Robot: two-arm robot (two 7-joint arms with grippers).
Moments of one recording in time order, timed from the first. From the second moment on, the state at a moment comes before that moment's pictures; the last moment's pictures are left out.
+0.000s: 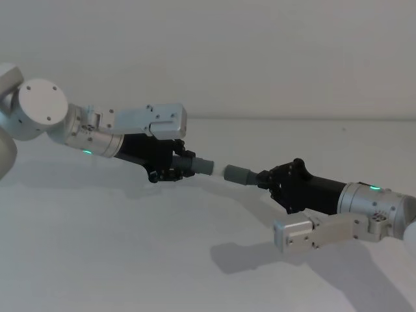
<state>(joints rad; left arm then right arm) -0.99 0.40 0.89 -1.00 -0.05 -0.12 -1.02 0.44 0.62 -0.58 -1.52 -0.69 -0.35 0.42</state>
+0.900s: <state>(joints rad) -0.99 0.40 0.89 -1.00 -0.05 -0.12 -1.02 0.44 0.62 -0.59 -1.52 -0.68 -0.33 0.41</state>
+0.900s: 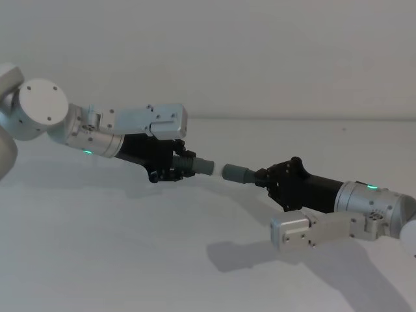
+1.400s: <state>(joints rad) -0.99 0.40 0.89 -1.00 -0.05 -0.12 -1.02 0.44 0.62 -0.59 -1.52 -0.67 -0.33 0.41</state>
